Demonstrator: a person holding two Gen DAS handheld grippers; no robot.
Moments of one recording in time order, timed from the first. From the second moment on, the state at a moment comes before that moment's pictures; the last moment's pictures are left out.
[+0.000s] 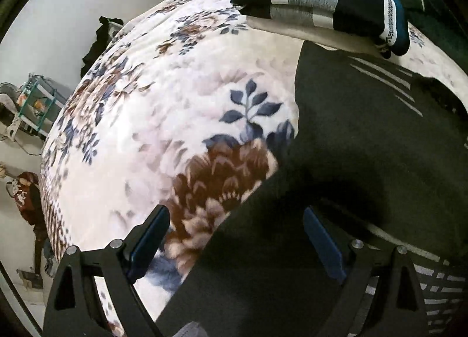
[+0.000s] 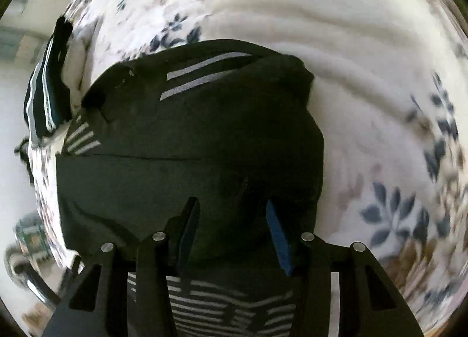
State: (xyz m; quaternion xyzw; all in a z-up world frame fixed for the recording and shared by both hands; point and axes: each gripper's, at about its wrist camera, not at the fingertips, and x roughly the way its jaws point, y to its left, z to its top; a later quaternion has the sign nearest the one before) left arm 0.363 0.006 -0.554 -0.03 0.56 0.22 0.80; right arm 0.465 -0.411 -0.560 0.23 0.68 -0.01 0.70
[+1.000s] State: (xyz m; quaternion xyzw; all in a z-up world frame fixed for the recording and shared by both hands) left arm 0.281 -0.013 -0.534 -0.06 0.56 0.18 0.80; right arm 0.553 -0.507 -0.634 0.34 0.69 0.03 0.64
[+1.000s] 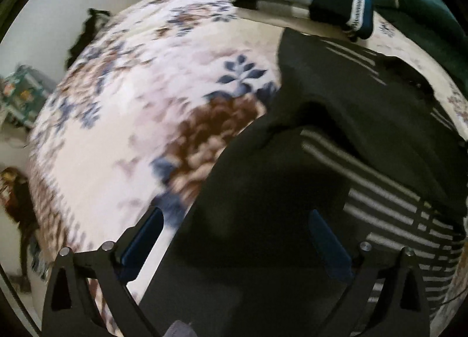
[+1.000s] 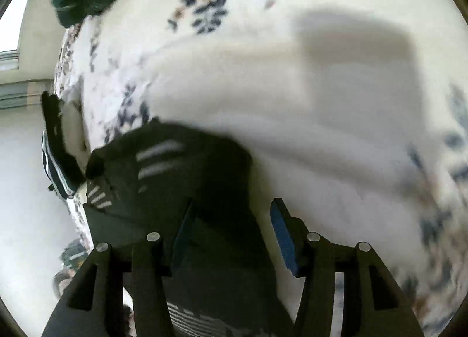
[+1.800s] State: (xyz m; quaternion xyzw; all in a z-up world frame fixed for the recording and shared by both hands) left arm 0.107 -0.263 -0.542 -0.01 0.68 0.02 0.73; right arm 0.494 -0.595 -0.573 0.24 0.74 0.09 0.62
